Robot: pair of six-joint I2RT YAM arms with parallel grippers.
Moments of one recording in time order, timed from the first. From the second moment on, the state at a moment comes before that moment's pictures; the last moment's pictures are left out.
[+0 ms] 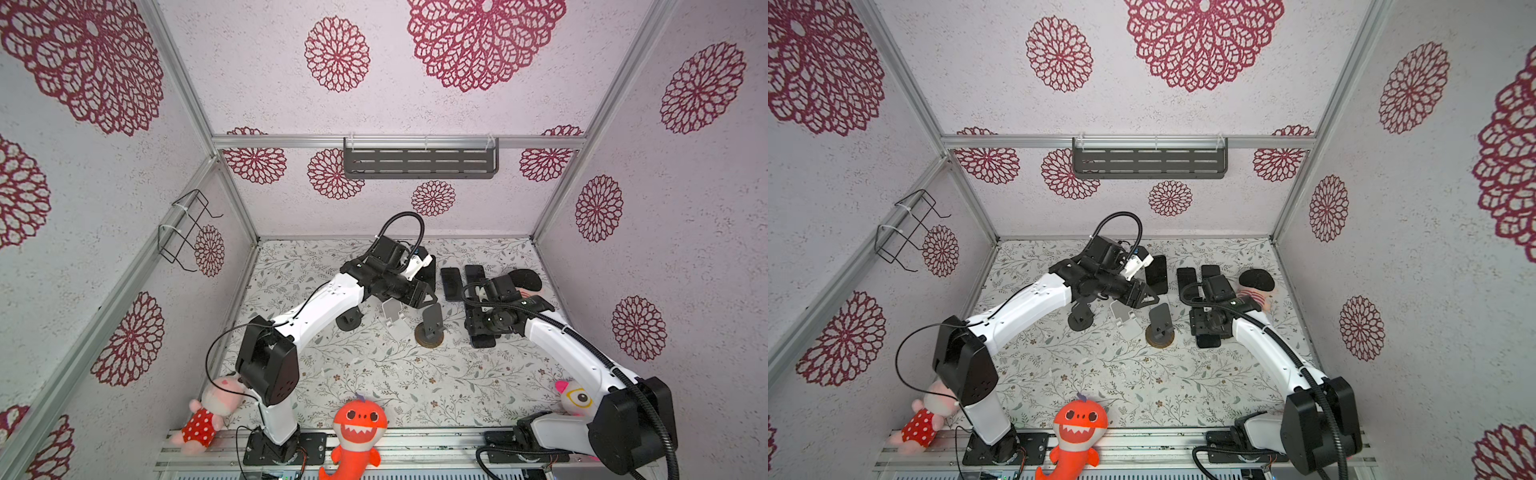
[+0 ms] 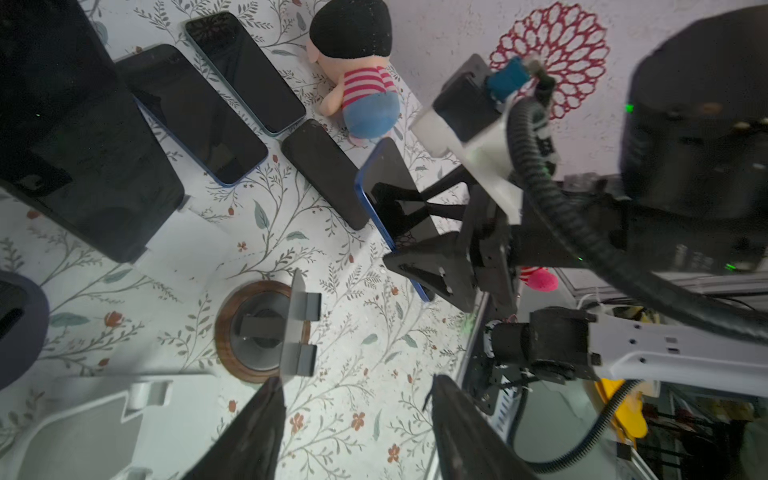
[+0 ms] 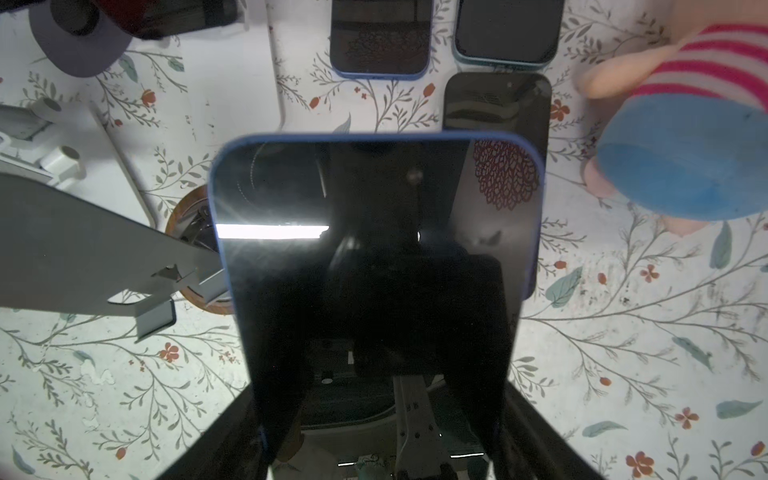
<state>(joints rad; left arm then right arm) -0.67 1.83 1.60 -0.59 0.54 -0.19 0.34 1.28 0.96 -0.80 0.04 0.24</state>
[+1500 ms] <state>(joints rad) -0.72 1.94 1.63 -0.59 0.52 -0.22 0.34 1.60 1.01 -0.65 -0.01 0.23</state>
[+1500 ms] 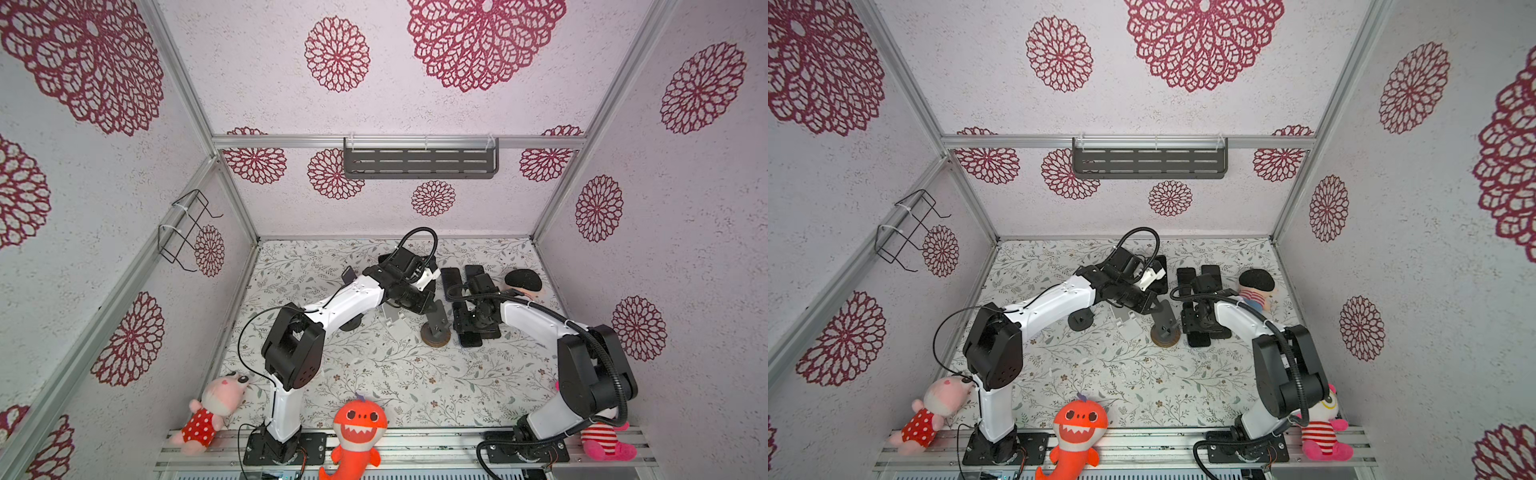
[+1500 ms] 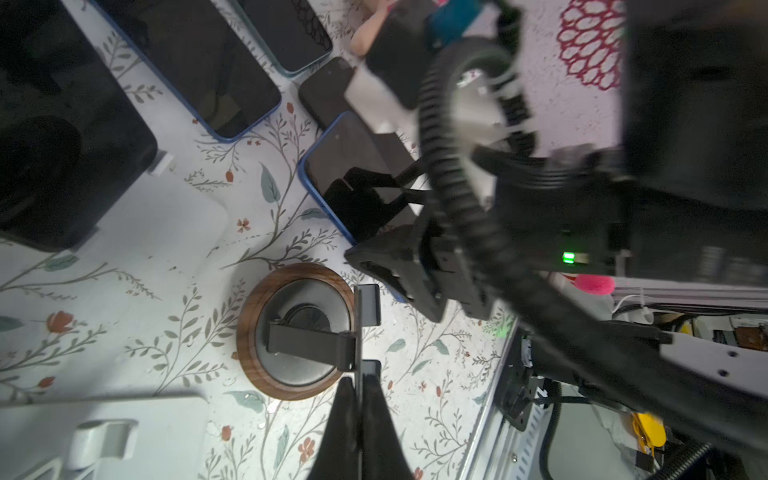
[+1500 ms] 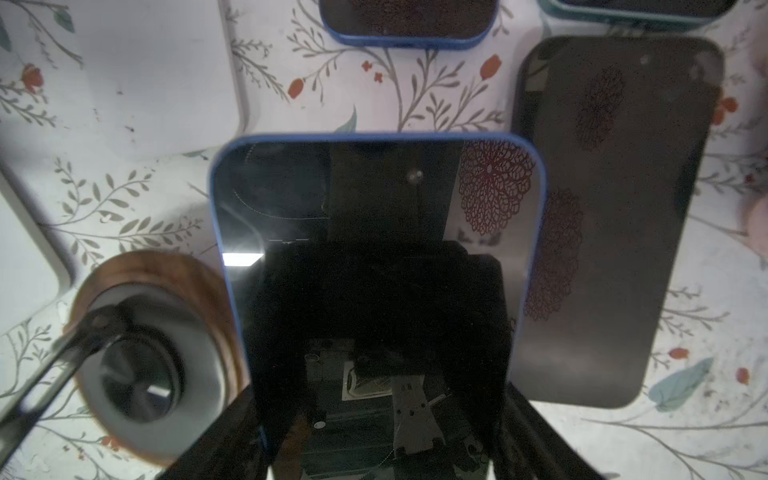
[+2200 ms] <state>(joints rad) -0.54 1.54 1.33 -0.56 0.57 -0.33 0.34 1.75 1.07 -0.60 -0.02 0.23</state>
